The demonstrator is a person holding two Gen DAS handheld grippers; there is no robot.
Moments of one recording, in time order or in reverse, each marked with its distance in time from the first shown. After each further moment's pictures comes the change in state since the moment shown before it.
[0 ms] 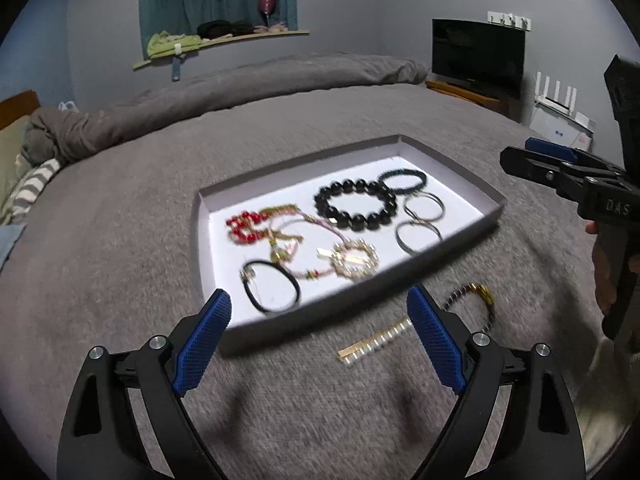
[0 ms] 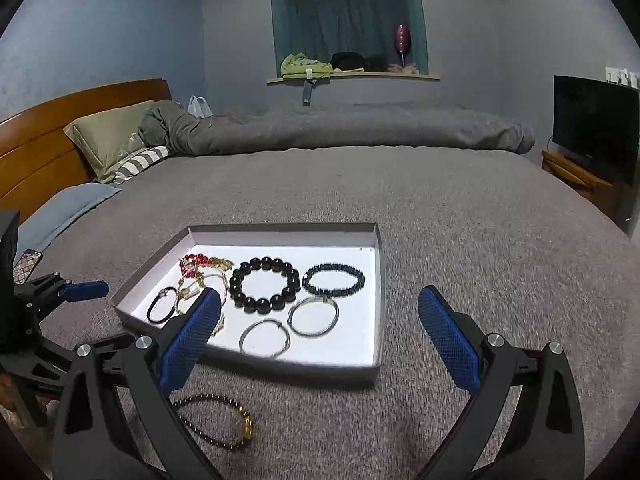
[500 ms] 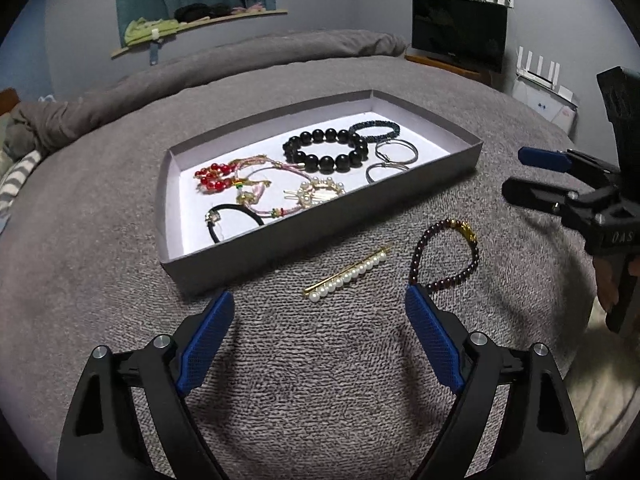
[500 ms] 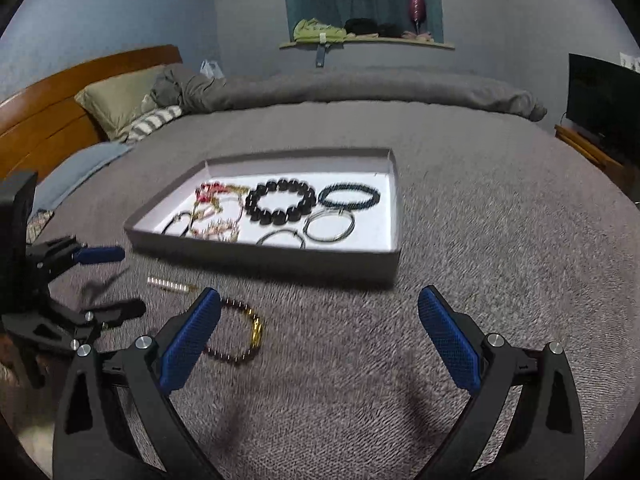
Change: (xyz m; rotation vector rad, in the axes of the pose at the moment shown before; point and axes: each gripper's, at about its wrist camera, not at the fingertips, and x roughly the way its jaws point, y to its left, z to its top) left arm 0.009 -0.013 -0.032 0.043 0.077 -0.051; right arm -0.003 0.010 -0.050 -0.044 0.145 0.040
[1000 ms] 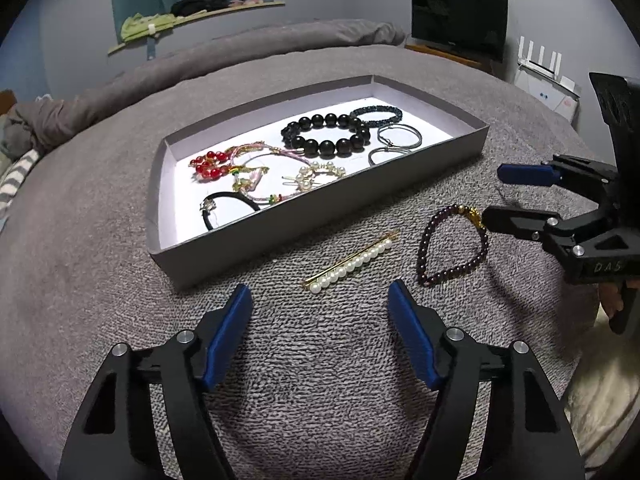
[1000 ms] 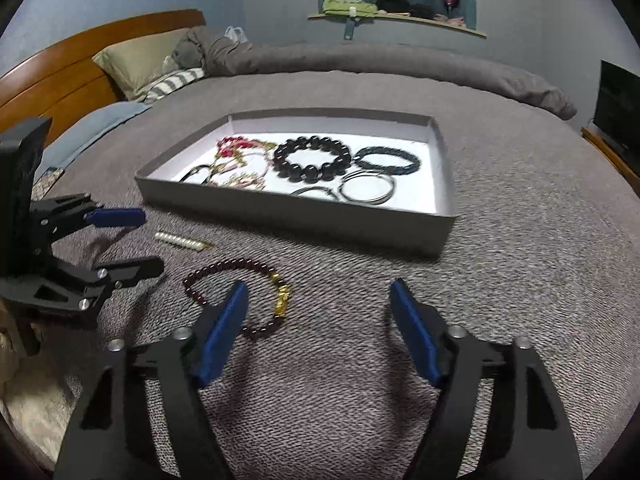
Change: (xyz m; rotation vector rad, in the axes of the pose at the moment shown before) left arm 0.010 0.000 -0.003 0.011 0.034 0.008; right arm 0.018 0.023 -0.015 -0.084 0.093 0.066
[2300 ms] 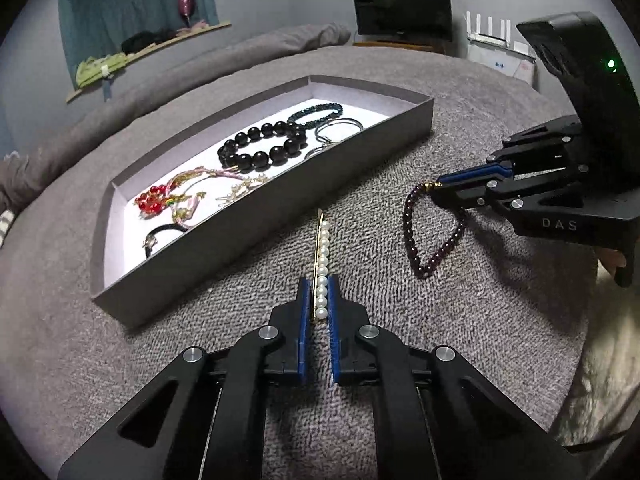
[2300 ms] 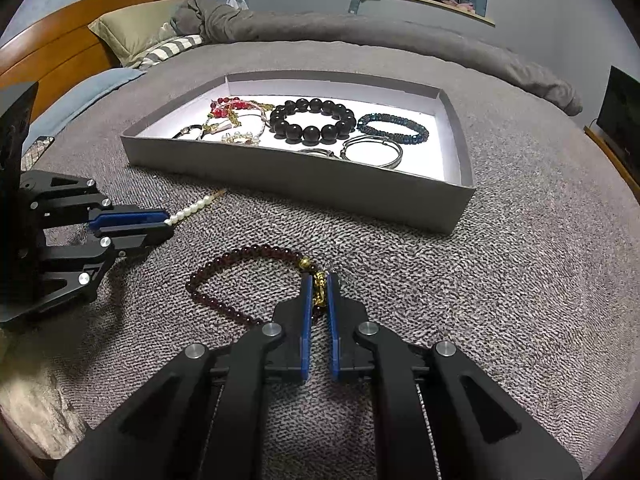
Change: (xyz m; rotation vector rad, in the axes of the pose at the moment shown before) left arm 0.017 -0.034 -0.001 0.196 -0.046 -0.061; right arm 0.019 0.002 -0.003 -0.039 0.105 -0.058
